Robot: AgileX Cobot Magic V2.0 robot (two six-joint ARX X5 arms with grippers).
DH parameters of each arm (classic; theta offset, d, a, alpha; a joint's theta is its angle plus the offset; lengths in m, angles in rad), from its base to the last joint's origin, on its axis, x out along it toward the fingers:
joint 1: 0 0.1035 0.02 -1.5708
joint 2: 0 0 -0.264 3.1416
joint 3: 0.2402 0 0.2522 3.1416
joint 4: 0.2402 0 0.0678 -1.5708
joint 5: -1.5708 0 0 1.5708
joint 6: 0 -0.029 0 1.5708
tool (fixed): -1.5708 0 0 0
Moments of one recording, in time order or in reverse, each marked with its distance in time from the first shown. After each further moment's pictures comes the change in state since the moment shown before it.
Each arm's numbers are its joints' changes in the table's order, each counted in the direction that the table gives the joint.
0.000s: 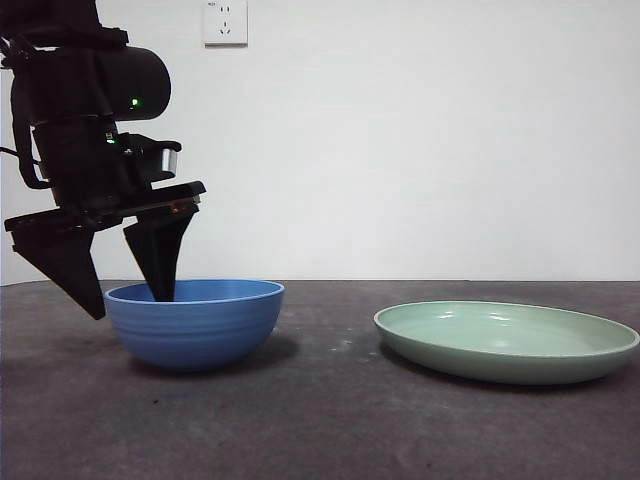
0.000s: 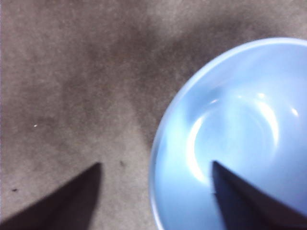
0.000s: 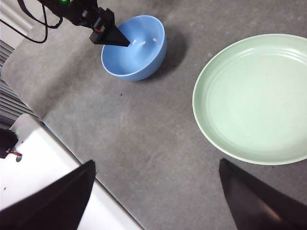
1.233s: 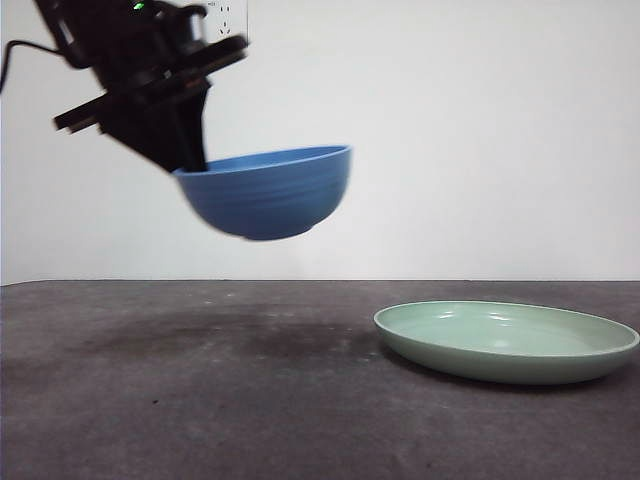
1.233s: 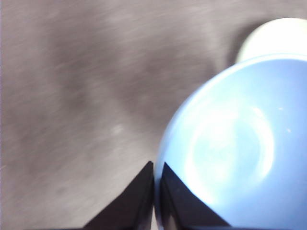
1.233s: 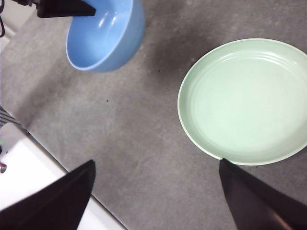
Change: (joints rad) left arm -0.139 -0.201 0.081 -0.008 0.033 0.098; right arm 0.000 -0.009 0.000 -0.023 0.056 -0.031
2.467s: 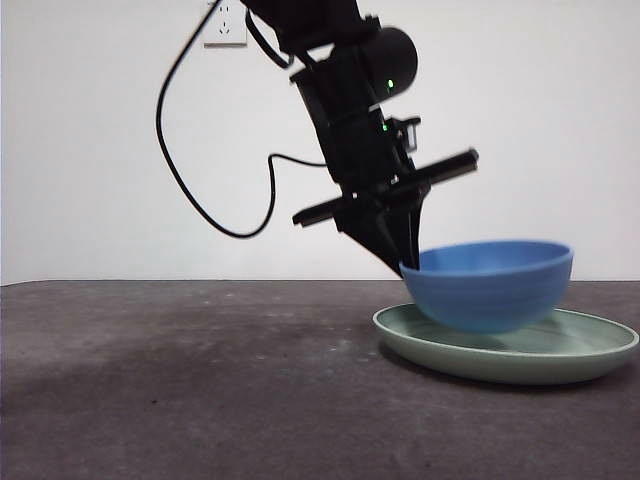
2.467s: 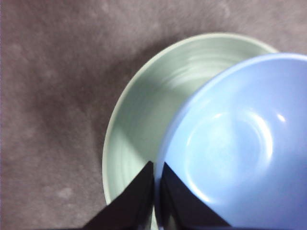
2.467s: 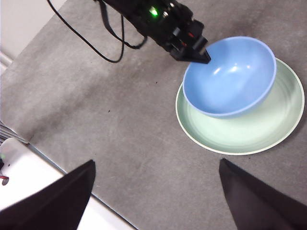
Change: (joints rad) left arm -0.254 0.693 0.648 0.079 0.003 0.079; right arm 0.000 -0.195 0.008 0.083 0.054 -0.078
